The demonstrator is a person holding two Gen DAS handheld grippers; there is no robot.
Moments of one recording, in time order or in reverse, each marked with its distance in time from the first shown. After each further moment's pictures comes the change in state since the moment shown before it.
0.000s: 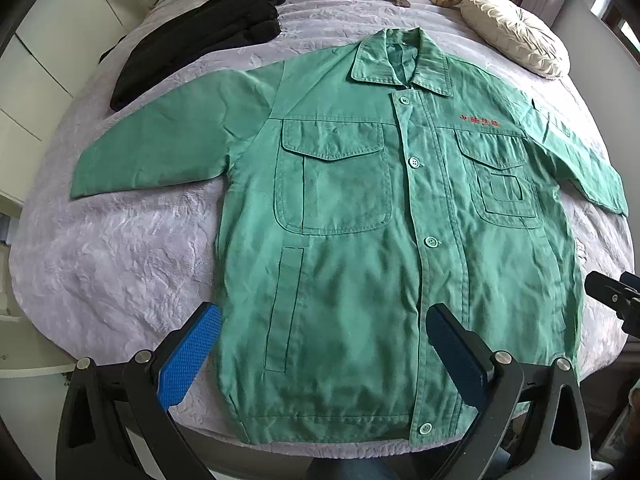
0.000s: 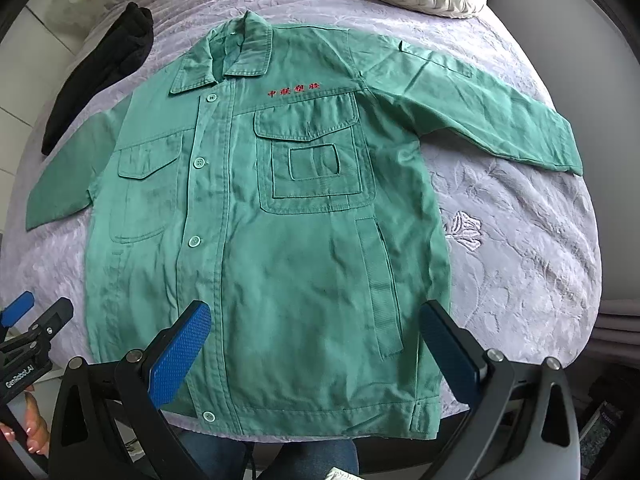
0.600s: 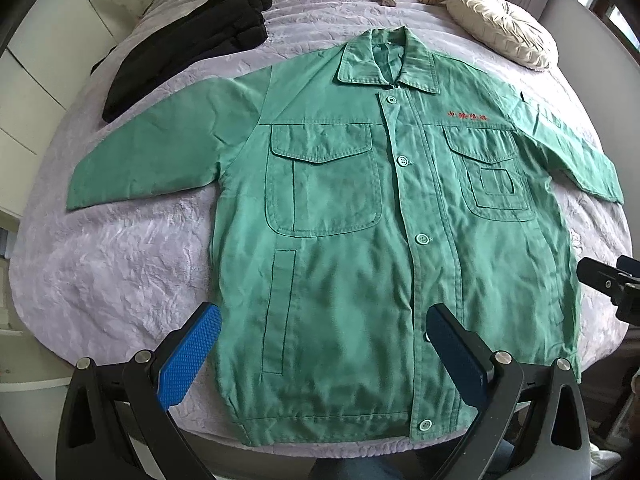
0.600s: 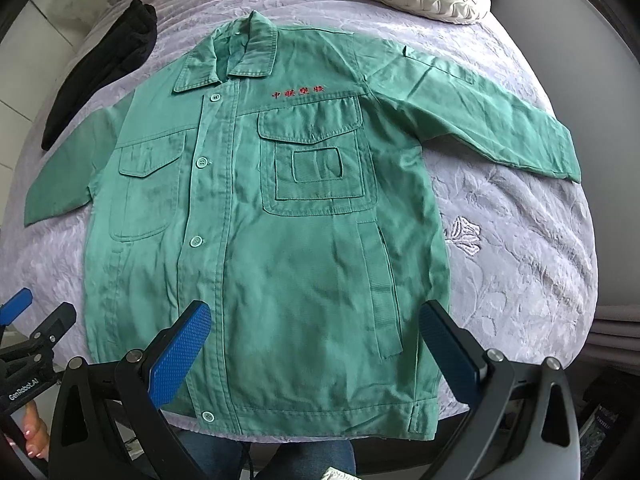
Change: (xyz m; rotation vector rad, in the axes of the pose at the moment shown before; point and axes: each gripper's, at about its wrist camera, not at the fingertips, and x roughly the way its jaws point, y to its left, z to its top) left arm -0.003 -0.008 -0.001 0.036 -0.009 -0.007; right arm -0.004 0.005 0.004 -0.013 0.002 -0.012
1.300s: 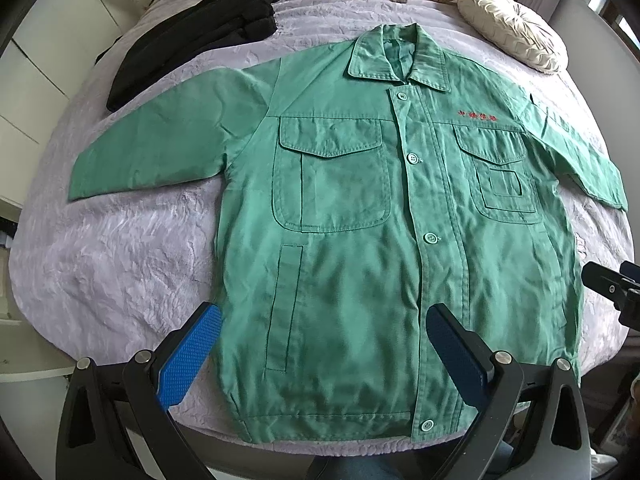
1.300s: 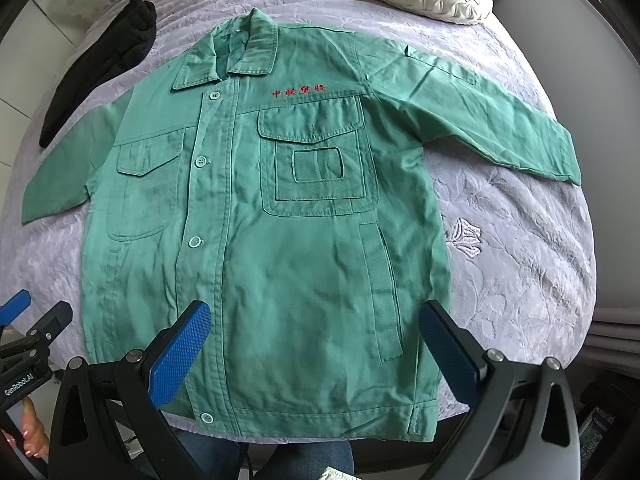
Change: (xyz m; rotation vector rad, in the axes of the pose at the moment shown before) left arm 0.006 0.010 0.000 -0.024 0.019 0.008; right arm 0.001 0.001 0.001 0.002 -0.001 -0.003
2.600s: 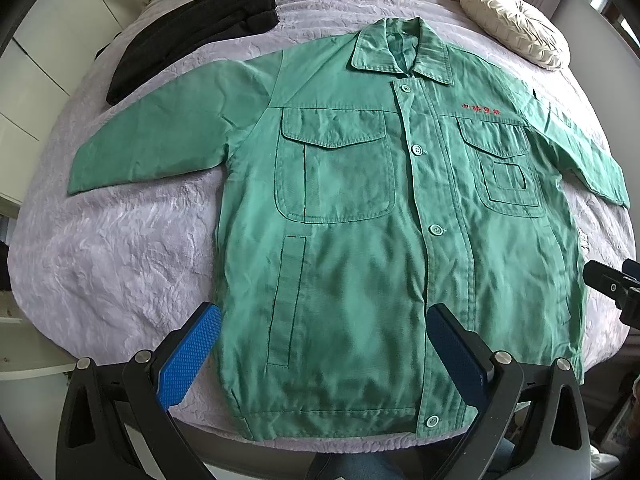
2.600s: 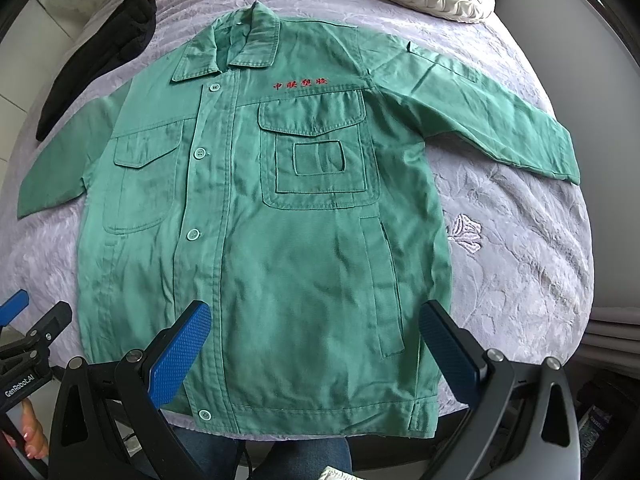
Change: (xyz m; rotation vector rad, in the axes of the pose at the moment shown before) left arm 0.004 -0.001 -0.005 0.000 0.012 0.003; right arm 0.005 0.006 -0.005 -0.012 0.014 -0.019
